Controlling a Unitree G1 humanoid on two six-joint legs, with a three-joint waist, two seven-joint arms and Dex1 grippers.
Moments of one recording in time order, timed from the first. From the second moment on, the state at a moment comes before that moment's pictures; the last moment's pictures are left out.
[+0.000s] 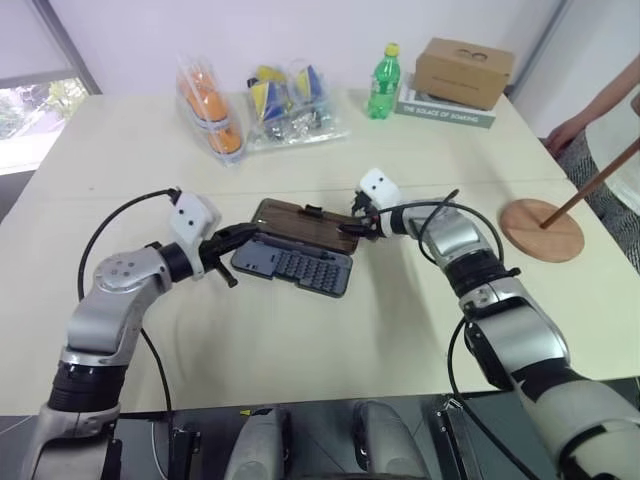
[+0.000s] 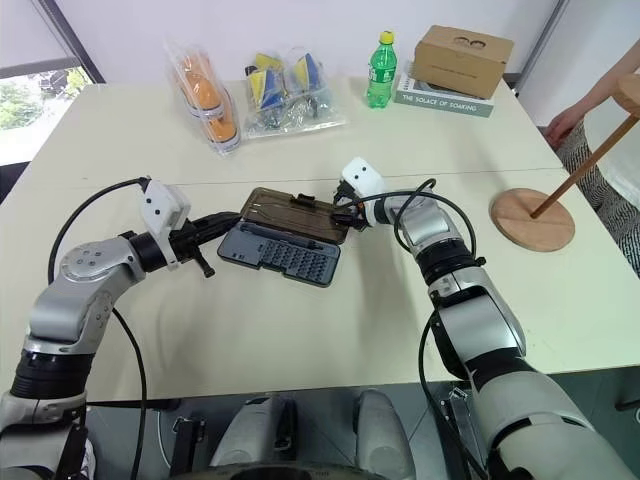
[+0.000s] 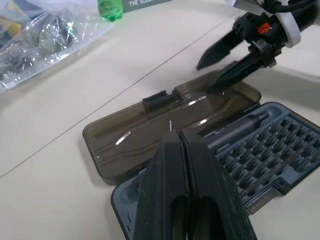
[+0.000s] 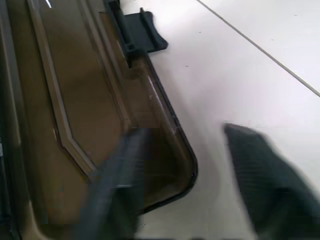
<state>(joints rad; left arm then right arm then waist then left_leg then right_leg) -0.32 0.61 0.07 -0.18 -0.37 0.43 -0.76 -1.00 -0.34 0.27 0.78 -0.02 0.39 0.74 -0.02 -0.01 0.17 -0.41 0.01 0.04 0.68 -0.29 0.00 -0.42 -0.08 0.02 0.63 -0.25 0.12</state>
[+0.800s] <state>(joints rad) -0.36 0.62 0.07 -0.16 -0.36 0.41 -0.76 -1.02 -0.46 0.45 0.76 -0.24 -0.32 1.02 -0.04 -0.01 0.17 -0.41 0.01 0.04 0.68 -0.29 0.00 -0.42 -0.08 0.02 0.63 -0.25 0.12</state>
